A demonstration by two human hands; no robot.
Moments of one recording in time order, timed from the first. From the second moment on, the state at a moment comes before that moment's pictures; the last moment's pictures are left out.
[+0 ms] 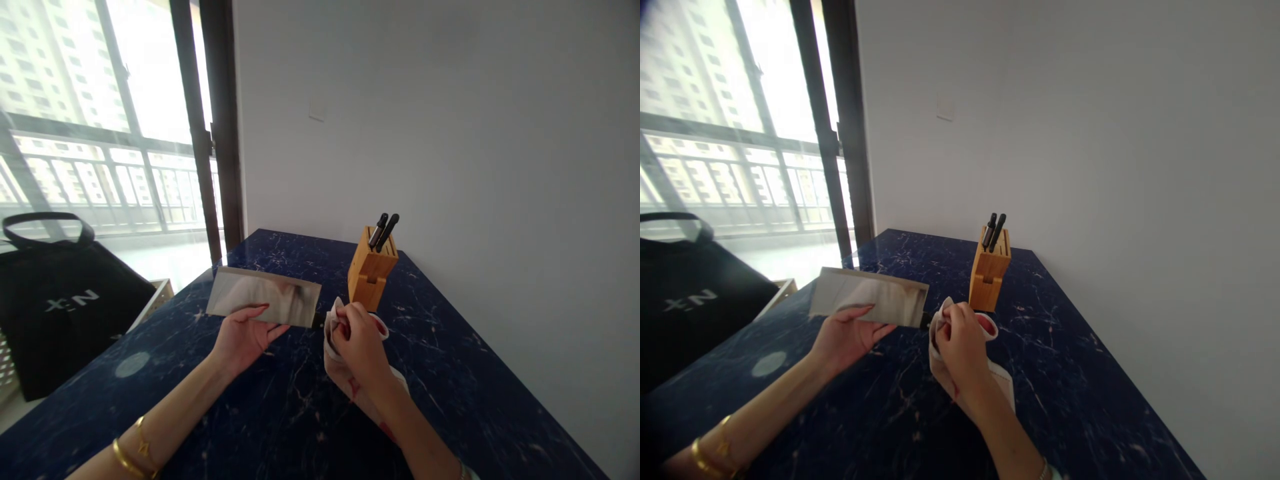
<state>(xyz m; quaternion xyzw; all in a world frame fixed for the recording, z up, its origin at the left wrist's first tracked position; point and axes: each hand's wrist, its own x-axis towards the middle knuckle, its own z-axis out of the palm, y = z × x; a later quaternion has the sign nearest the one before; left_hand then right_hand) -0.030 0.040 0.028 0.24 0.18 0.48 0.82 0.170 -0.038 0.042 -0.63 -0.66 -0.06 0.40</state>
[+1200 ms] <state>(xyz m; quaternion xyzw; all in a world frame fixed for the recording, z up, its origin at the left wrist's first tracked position) -0.029 0.037 0.026 0.24 0.16 0.45 0.84 0.151 -0.043 0.041 -0.59 -0.71 -0.02 0.38</state>
